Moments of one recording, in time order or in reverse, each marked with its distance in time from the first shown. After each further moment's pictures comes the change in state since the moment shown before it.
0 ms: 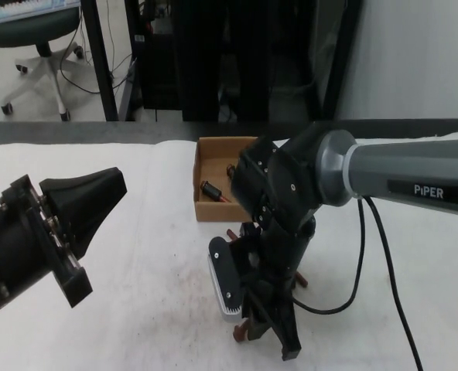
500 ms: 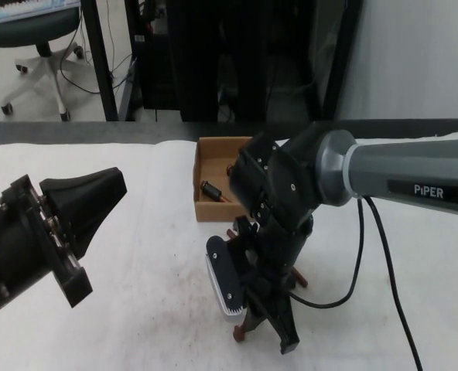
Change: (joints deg) left arm 0.0 0.0 0.0 0.0 0.0 0.0; right arm 0.0 0.0 0.0 -3.1 0.0 -3.9
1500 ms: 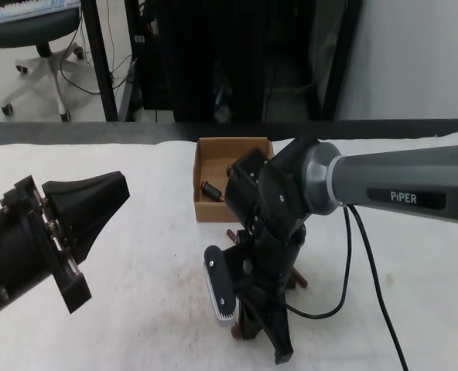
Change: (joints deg) left arm 0.0 0.0 0.0 0.0 2.0 0.0; right arm 0.0 4.2 -0.8 1.2 1.3 3.1
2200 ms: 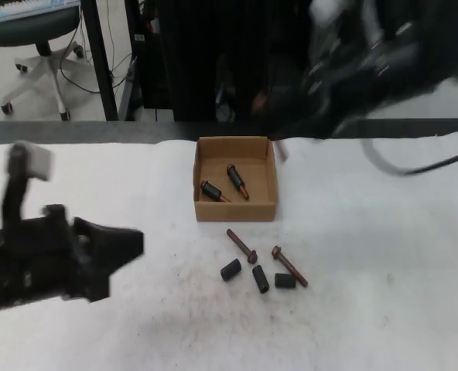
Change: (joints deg) left arm -3.2 7.5 -14.2 44.1 -1.9 9.1; right arm -17.3 -21.8 0.9 -17.9 -36.5 46.6
